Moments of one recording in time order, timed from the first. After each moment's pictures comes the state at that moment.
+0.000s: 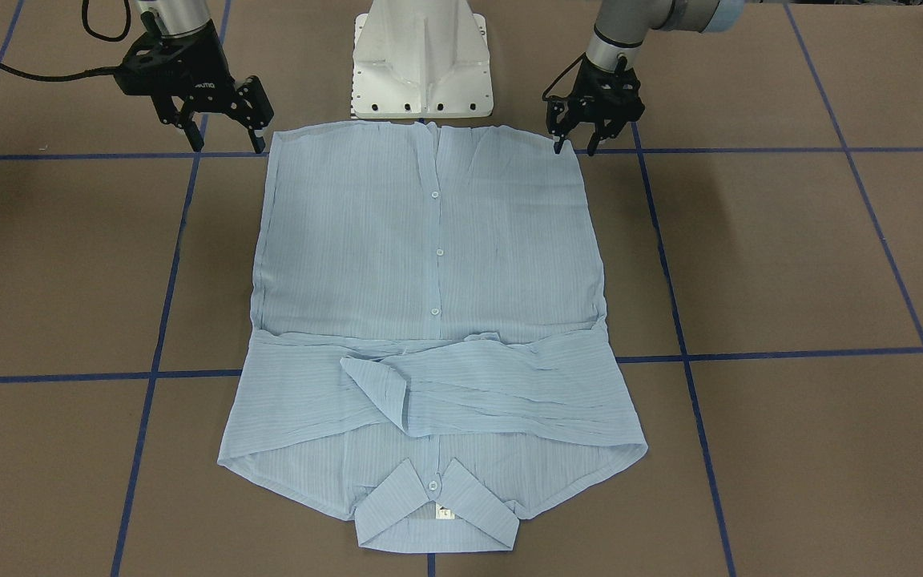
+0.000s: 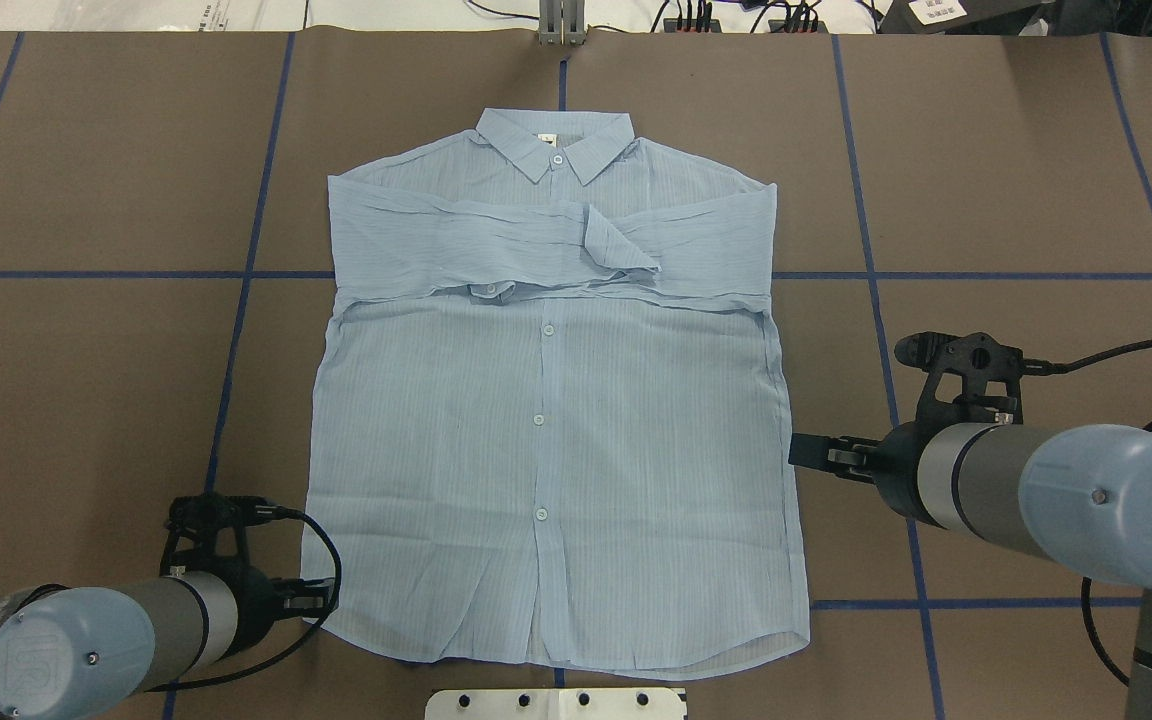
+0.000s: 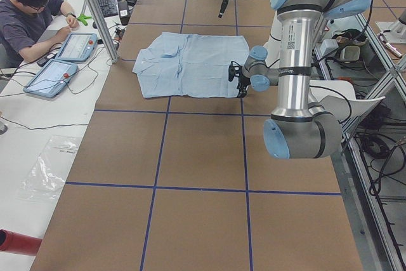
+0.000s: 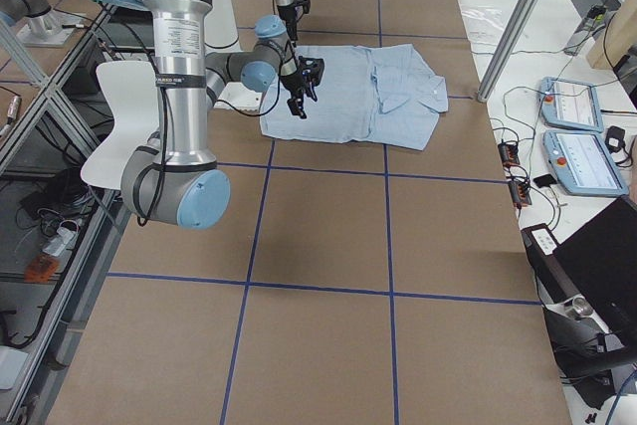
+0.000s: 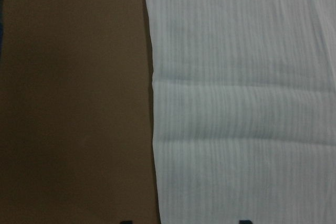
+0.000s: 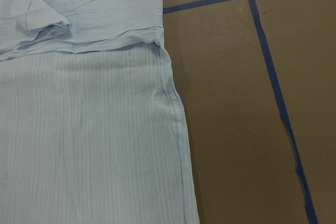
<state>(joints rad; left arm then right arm) -0.13 -1.56 -2.08 -1.99 -1.48 -1.49 0.36 -1.54 2.32 -1.47 1.54 1.49</state>
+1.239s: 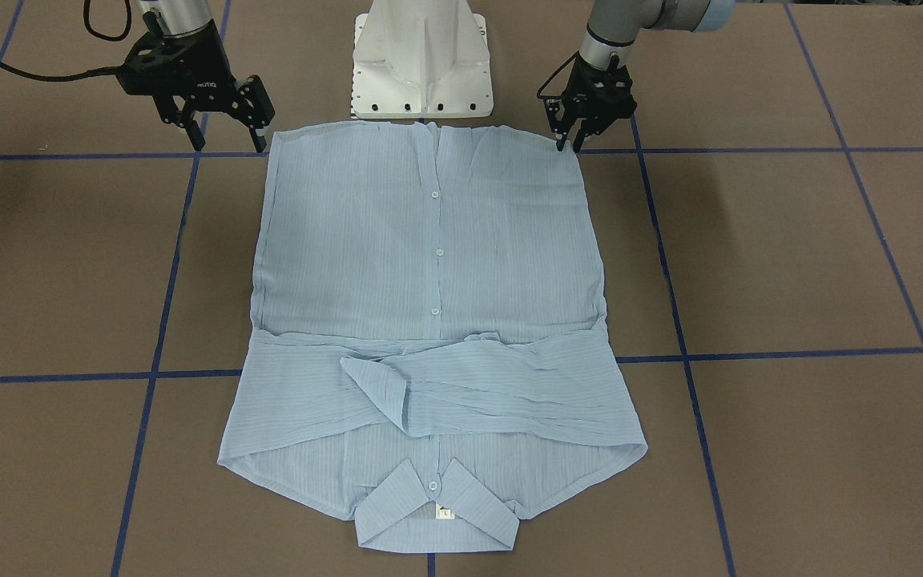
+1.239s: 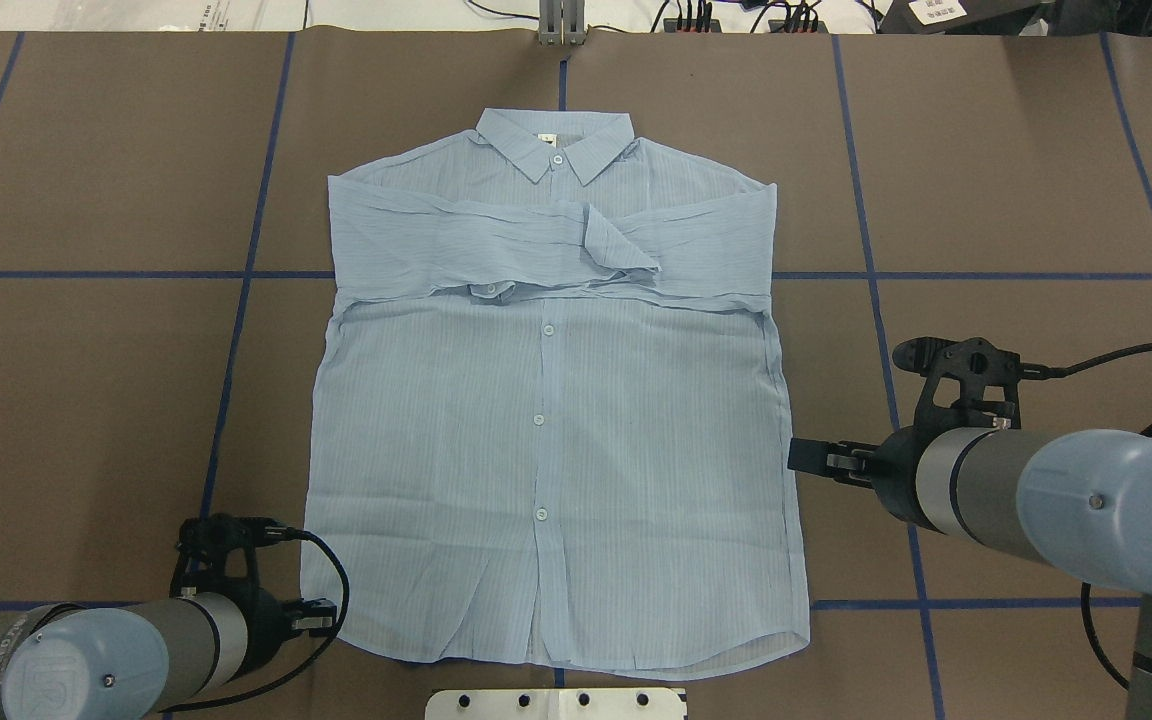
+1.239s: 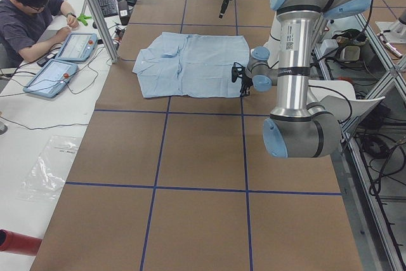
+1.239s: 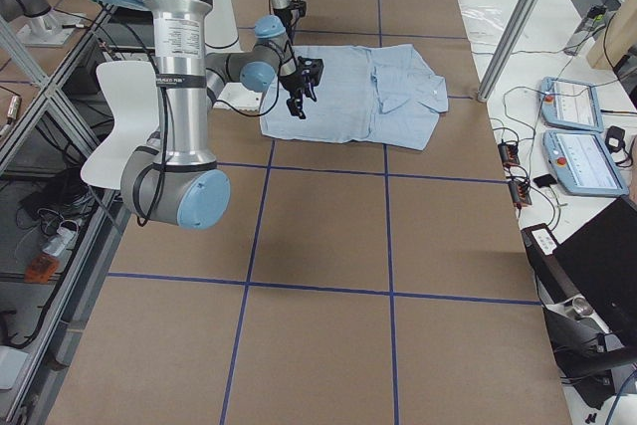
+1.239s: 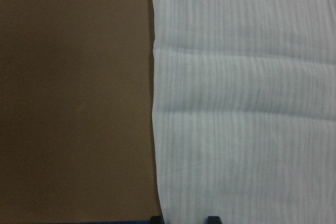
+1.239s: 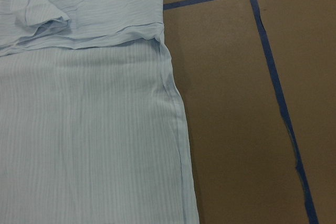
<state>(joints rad) -0.09 -1.57 -2.07 -1.98 -1.48 -1.51 0.36 -1.54 2.32 -1.47 1.54 1.49</state>
